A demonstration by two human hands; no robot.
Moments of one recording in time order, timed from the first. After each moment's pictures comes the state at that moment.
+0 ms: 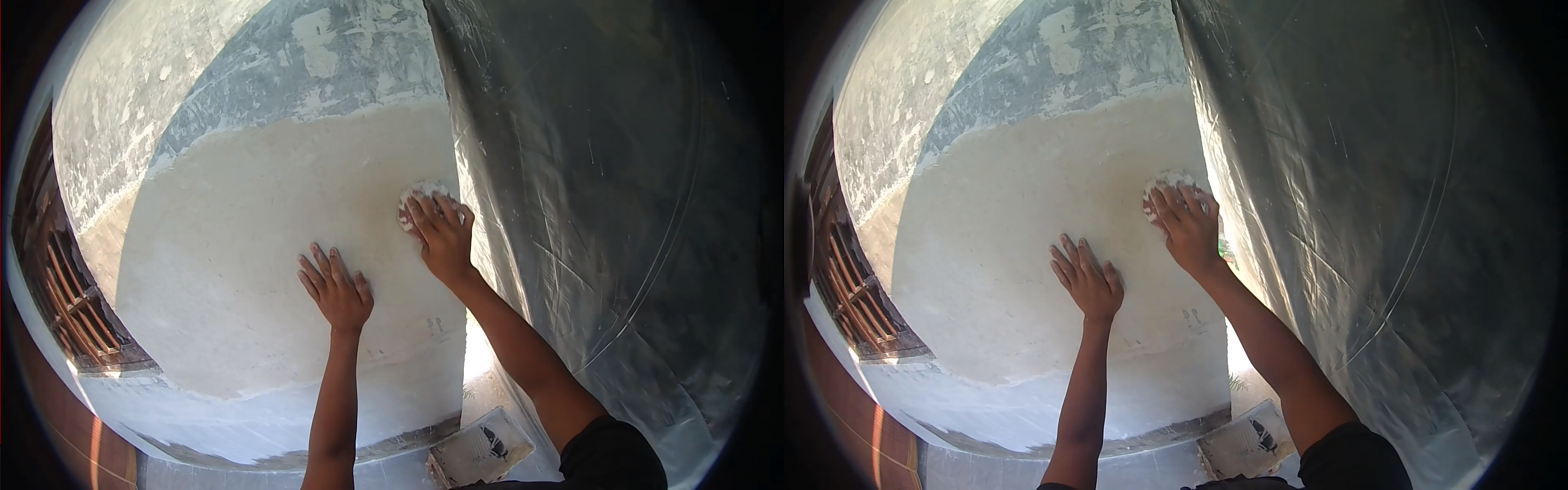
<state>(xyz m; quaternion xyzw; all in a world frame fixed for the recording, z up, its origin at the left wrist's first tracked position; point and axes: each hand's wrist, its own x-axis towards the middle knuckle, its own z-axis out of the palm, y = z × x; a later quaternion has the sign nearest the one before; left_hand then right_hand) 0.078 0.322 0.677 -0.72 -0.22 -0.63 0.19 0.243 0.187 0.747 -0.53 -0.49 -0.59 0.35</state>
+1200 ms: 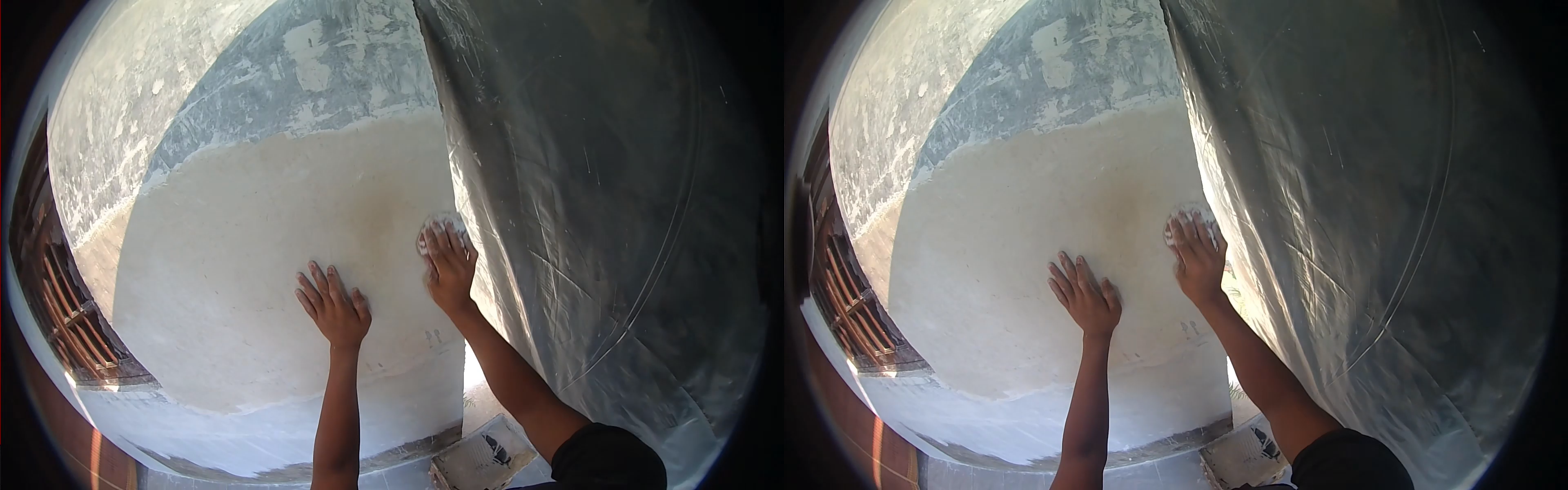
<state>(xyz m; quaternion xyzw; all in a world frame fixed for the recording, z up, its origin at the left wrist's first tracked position) 0.080 0.326 0.670 -0.71 -0.20 -0.65 0.20 0.254 0.194 0.696 -0.57 -0.44 -0.55 0.43</state>
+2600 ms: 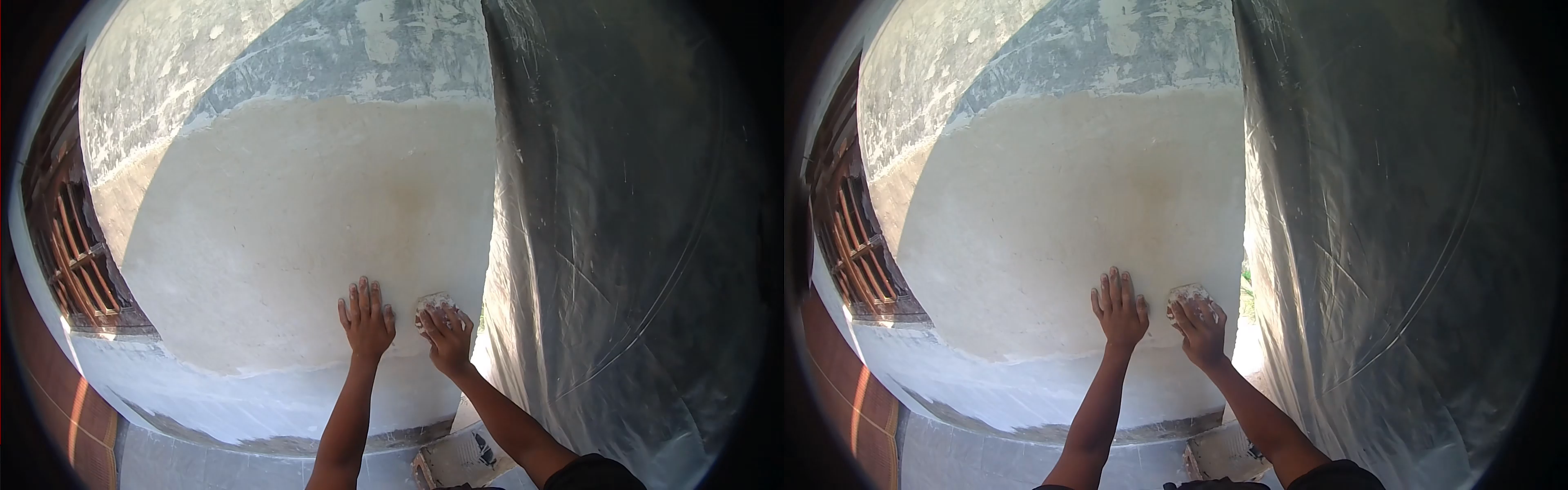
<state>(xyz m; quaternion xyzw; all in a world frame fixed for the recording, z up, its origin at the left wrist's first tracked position) 0.059 0.314 0.577 -0.74 -0.28 -0.56 0.22 0.178 0.172 0.561 -0.60 -0.55 -0.42 0.39</state>
